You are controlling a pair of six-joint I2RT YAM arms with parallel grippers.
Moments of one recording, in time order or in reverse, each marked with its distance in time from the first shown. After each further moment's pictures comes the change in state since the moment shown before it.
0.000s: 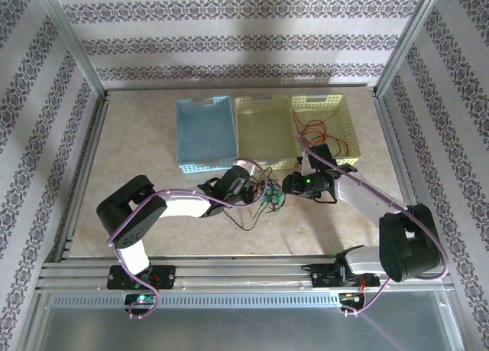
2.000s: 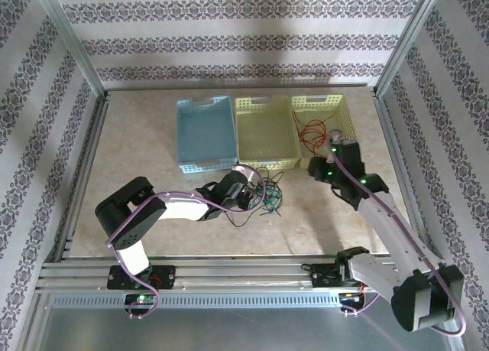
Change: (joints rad) left arm -0.008 -0.012 -0.051 -0.024 -0.033 0.082; right arm -0.033 -0.343 0.023 -0.017 0.288 0.001
